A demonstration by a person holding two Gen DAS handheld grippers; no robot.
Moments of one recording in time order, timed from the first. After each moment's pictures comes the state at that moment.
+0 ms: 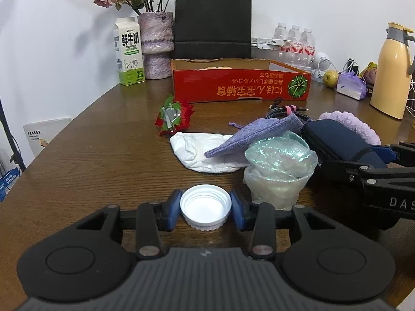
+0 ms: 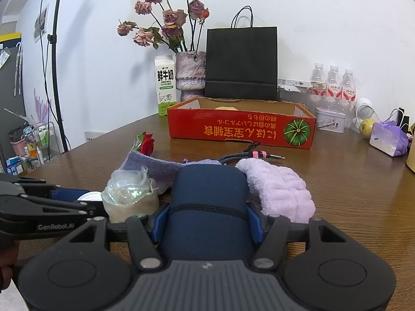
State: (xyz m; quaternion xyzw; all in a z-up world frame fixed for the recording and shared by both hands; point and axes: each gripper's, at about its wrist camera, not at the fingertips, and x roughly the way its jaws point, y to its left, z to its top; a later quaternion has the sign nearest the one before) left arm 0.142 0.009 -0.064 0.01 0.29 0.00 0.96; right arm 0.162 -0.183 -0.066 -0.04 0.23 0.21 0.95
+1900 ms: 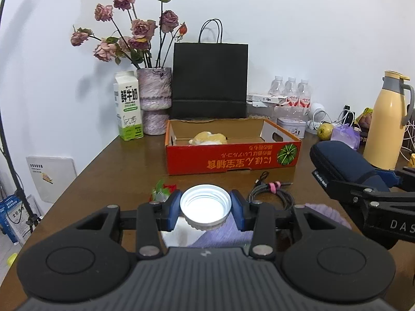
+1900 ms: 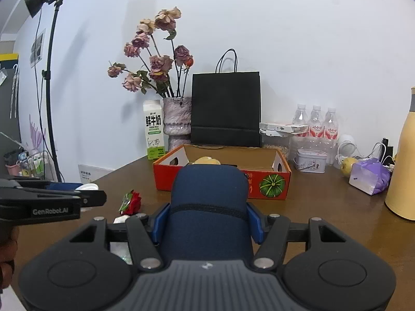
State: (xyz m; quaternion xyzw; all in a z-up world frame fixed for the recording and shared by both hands) left arm 0.161 -0.014 0.023 0.00 0.20 0.00 0.98; right arm 0.168 -0.215 0.010 -0.02 0.16 0.20 0.97
